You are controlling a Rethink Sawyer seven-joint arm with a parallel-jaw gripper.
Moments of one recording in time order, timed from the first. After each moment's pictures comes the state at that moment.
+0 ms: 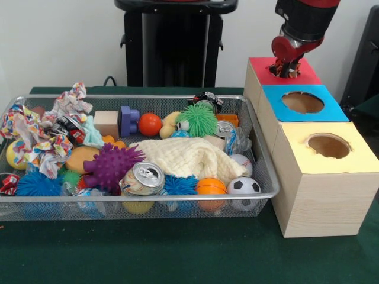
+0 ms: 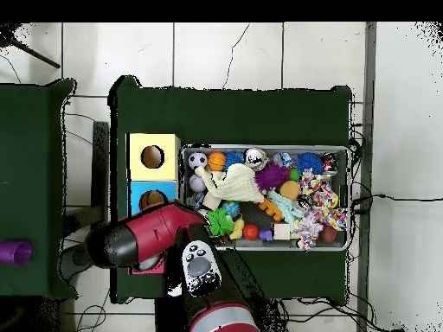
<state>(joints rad) -0.09 -0.72 0.30 1.87 -0.34 0.73 1.50</state>
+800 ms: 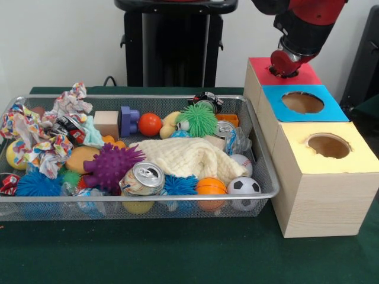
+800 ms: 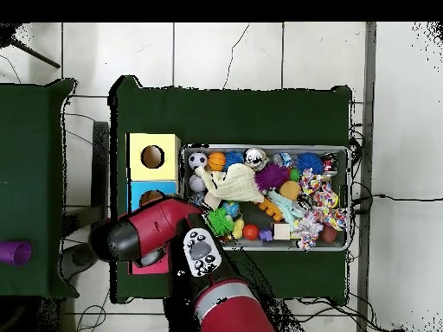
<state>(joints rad) -0.12 -0.65 0.35 1.83 -0.41 0.75 1.50</state>
